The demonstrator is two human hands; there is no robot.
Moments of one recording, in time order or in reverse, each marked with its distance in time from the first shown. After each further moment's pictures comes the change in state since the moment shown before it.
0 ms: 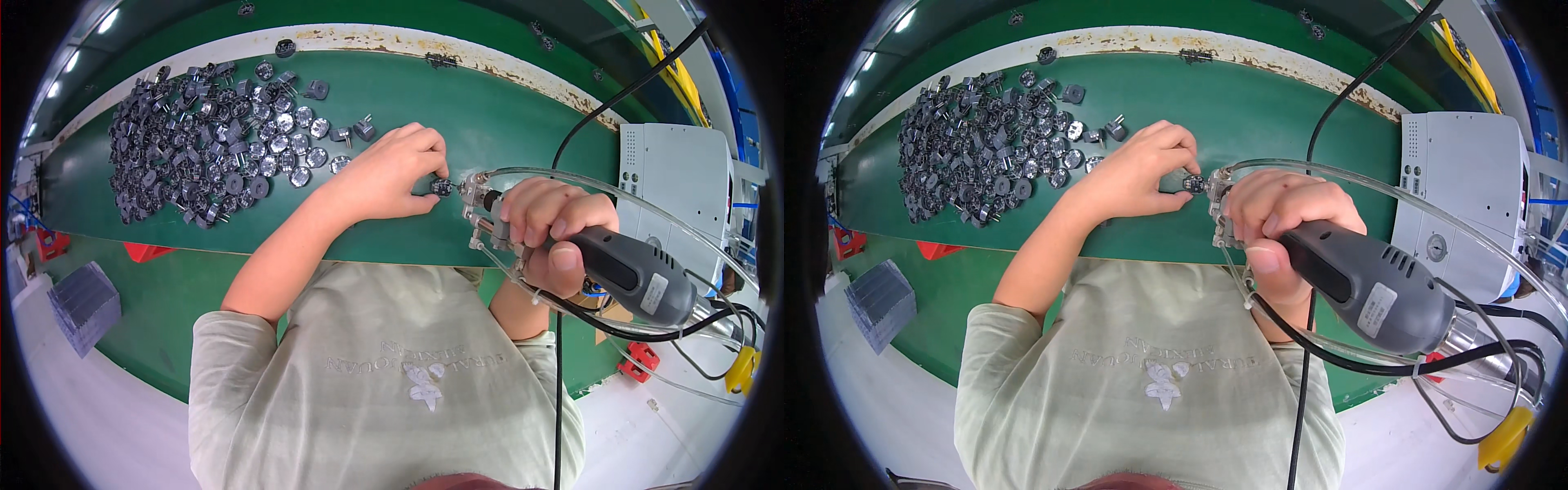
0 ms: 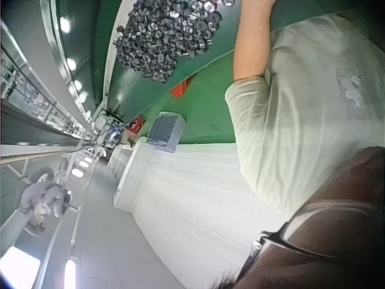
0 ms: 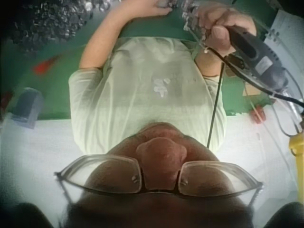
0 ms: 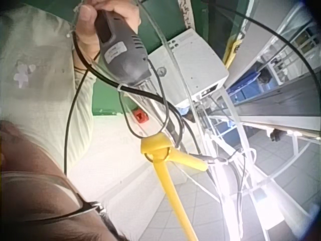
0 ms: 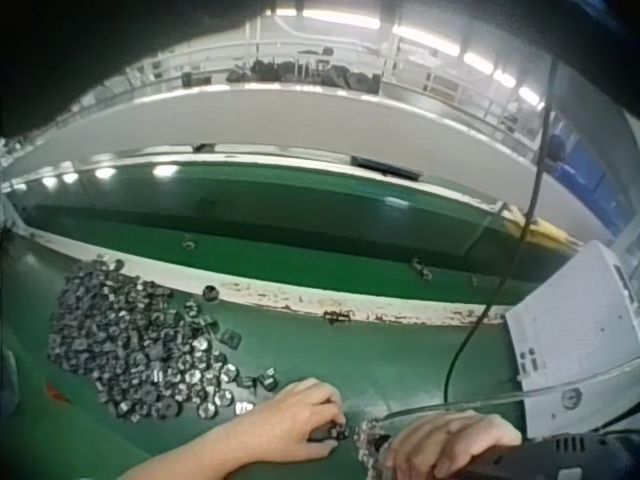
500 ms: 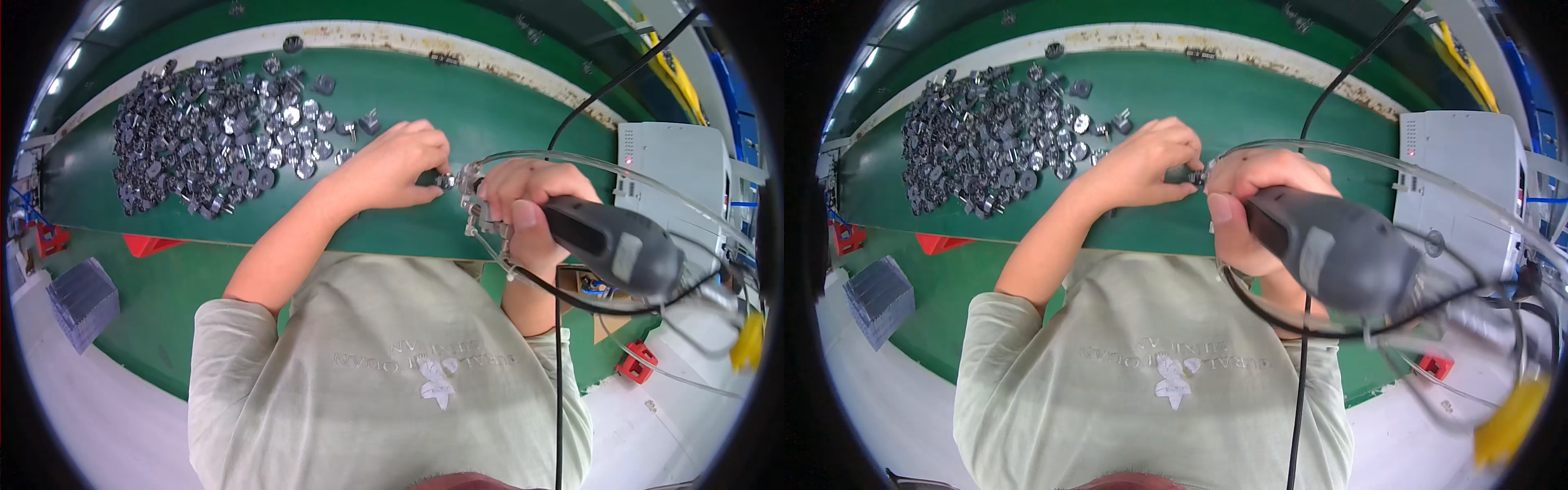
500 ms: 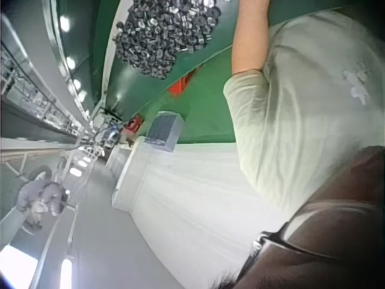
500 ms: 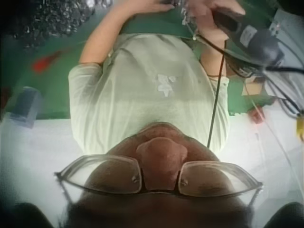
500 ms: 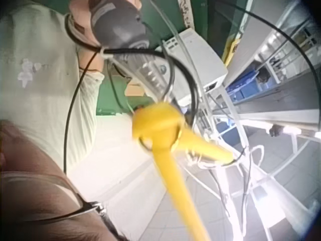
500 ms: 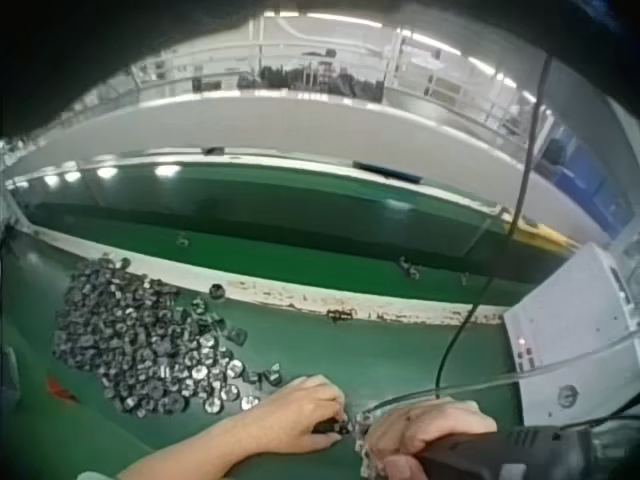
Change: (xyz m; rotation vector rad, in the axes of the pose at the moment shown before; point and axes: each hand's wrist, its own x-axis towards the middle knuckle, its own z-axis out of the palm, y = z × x) left_hand -0.003 0.000 0.000 -0.006 -0.024 0.019; right_hand 0.006 0.011 0.014 -0.059 -0.013 0.030
